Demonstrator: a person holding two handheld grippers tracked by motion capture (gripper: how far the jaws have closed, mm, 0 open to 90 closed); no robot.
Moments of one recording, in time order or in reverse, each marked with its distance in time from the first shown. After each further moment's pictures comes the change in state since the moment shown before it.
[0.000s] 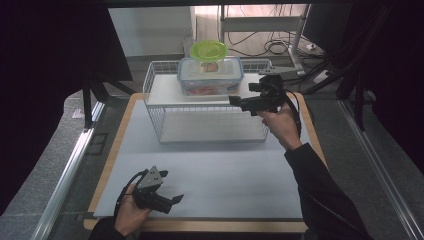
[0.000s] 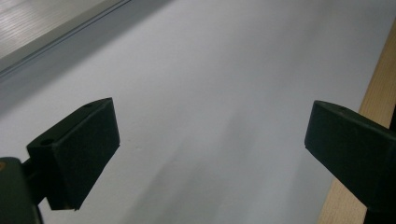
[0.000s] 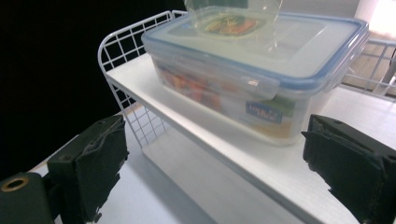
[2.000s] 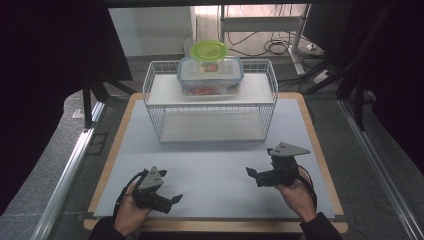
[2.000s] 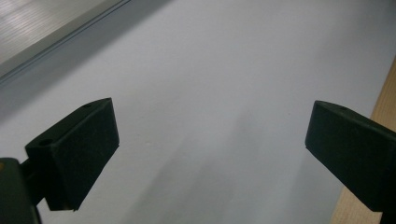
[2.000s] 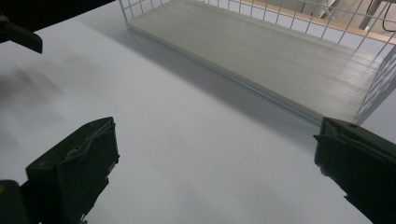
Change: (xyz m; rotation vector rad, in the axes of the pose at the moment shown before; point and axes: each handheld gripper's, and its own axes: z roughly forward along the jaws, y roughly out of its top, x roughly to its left) left arm 0.001 -0.002 0.000 0.023 0.039 0.013; right arm 0.032 -0.182 -0.044 0.141 -0.108 -0.057
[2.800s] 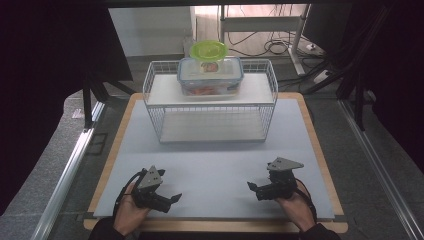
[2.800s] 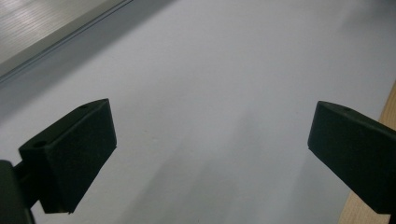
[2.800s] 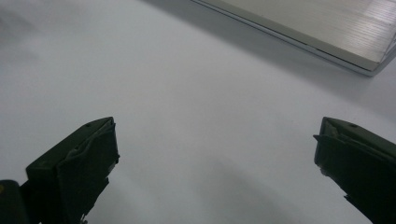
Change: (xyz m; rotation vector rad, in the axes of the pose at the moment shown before) left arm 0.002 -0.001 0.000 0.002 0.011 -0.007; right arm 0.004 -0.044 0.013 0.102 -0.019 -0.012
